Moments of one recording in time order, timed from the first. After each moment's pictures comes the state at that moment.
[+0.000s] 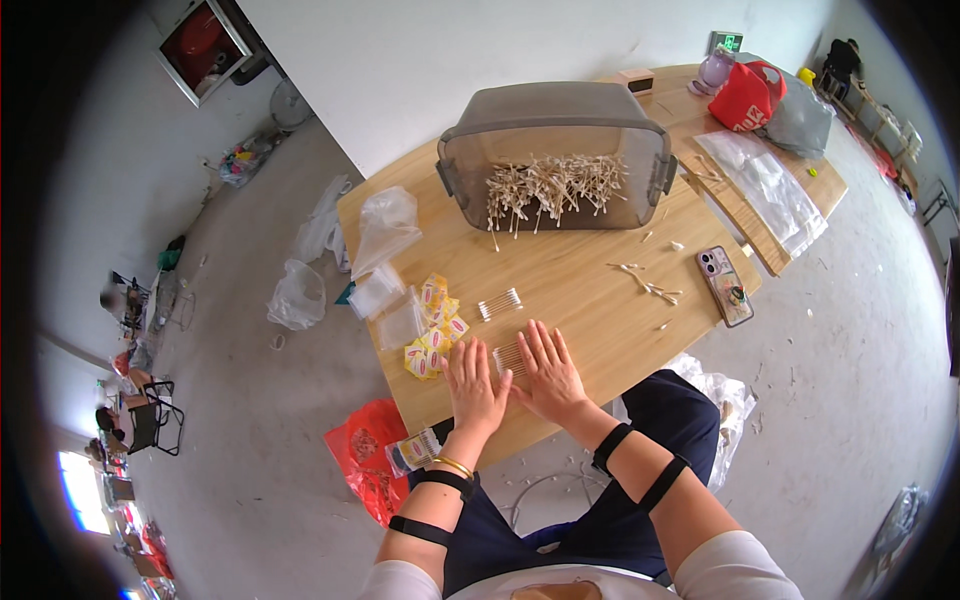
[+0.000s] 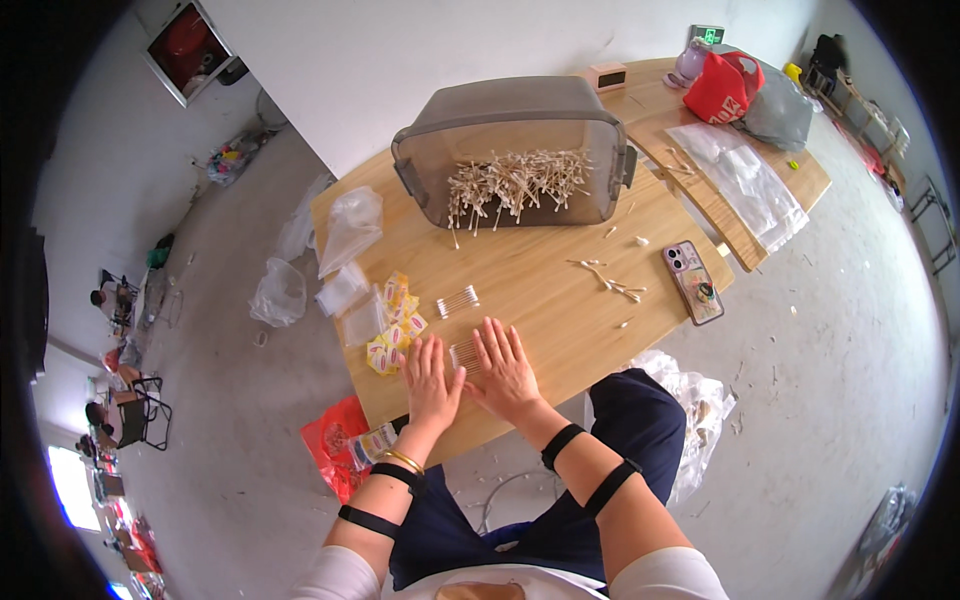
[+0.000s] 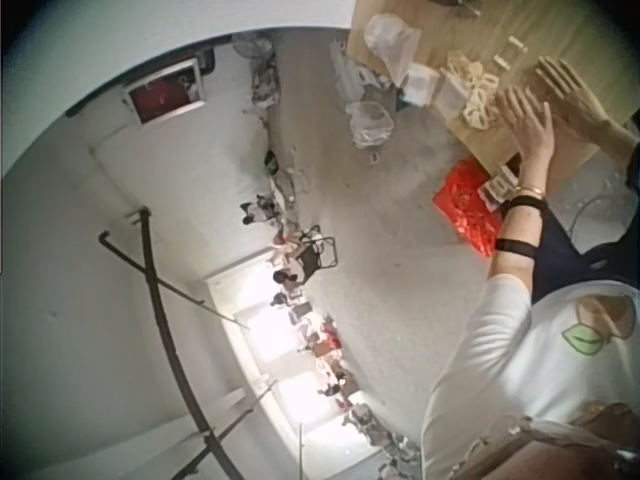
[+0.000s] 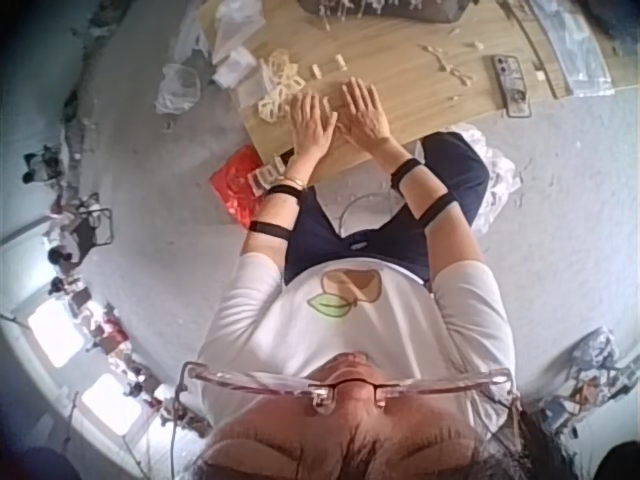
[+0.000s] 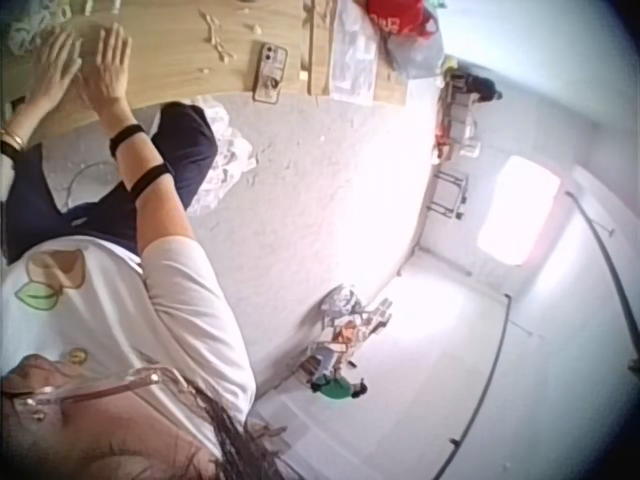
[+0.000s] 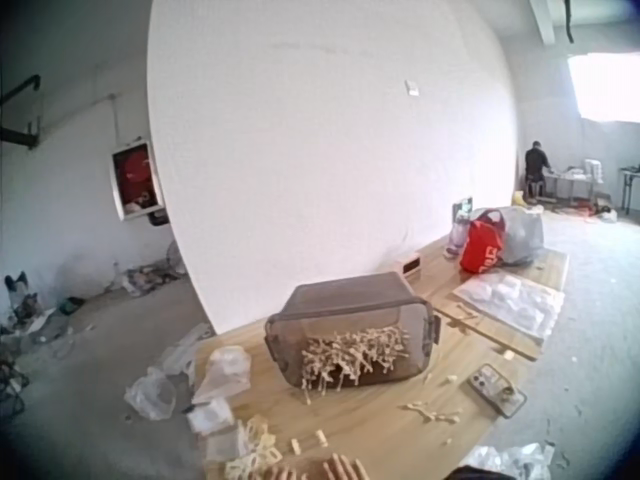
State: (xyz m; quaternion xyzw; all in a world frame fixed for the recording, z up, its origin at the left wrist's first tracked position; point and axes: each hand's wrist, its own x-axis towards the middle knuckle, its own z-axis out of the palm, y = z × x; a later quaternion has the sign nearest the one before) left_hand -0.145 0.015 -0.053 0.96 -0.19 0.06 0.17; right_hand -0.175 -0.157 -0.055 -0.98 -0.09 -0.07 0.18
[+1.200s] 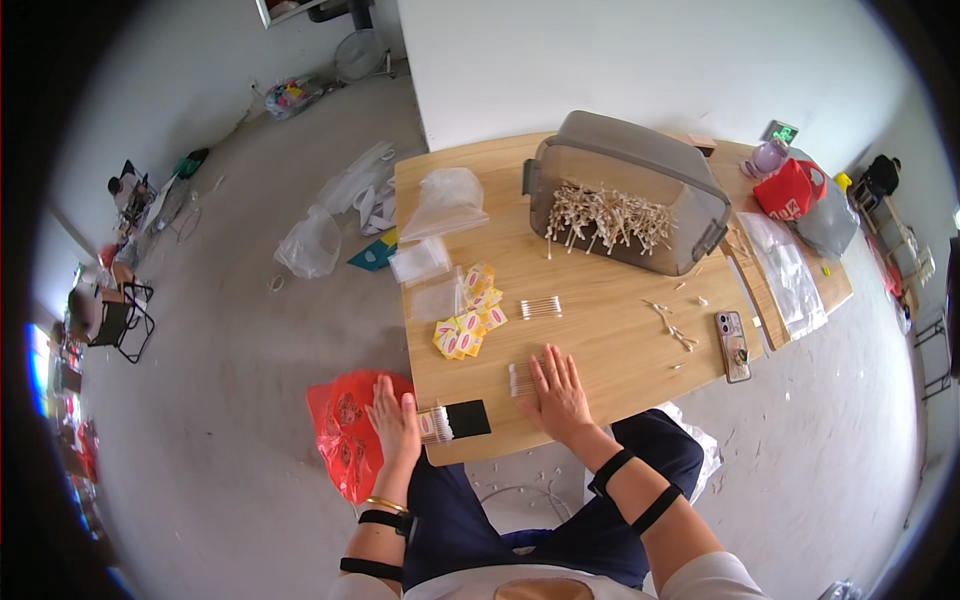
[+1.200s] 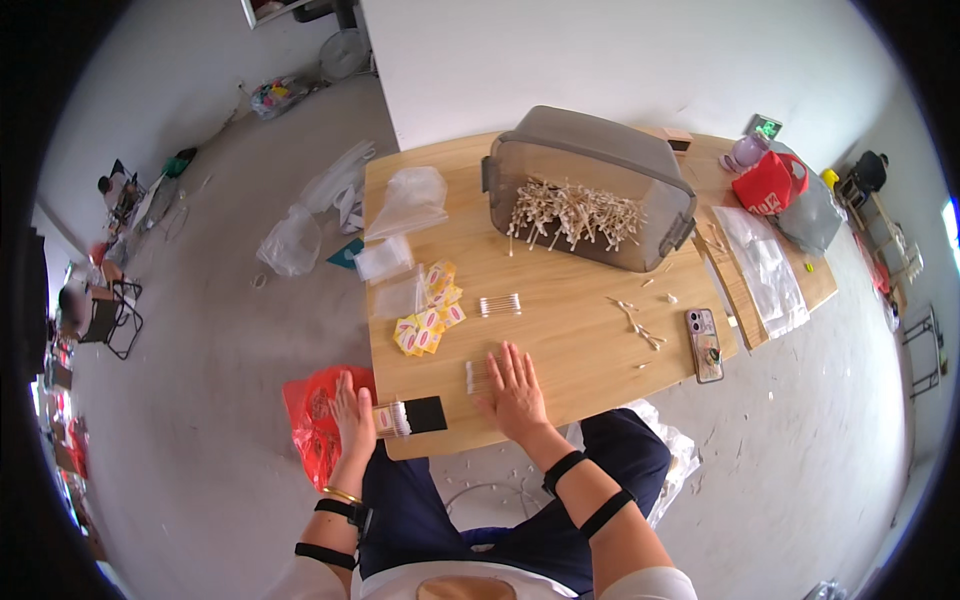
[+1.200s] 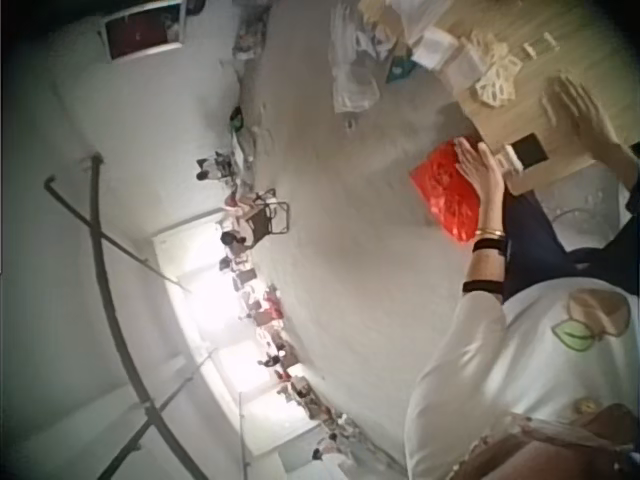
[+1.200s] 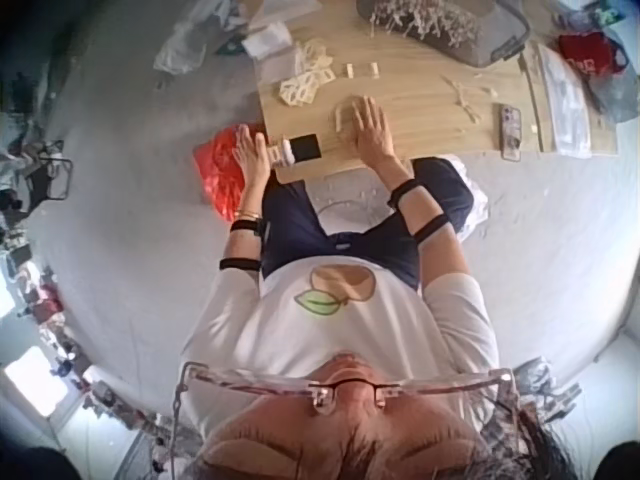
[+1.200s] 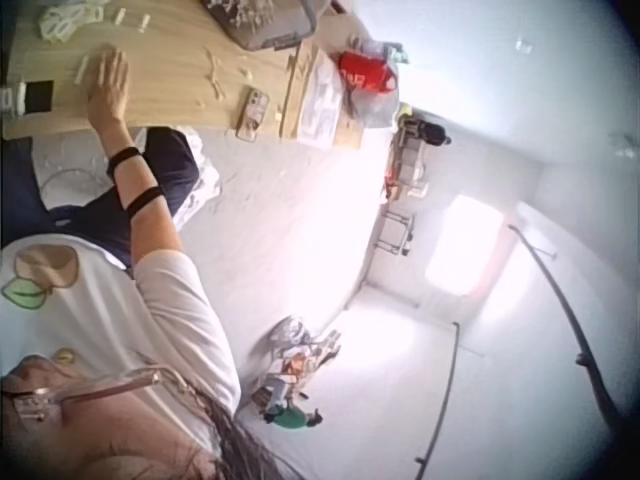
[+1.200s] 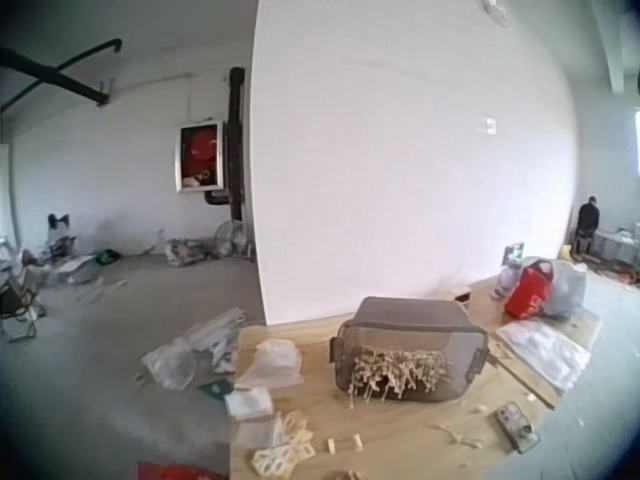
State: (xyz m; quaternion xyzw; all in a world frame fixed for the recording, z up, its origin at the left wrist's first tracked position) left_hand -0.211 0.170 -0.044 0.94 0.11 0.06 0.31; right_hand -0.191 -0.135 -0.053 -0.98 -0.16 -0.03 0.09
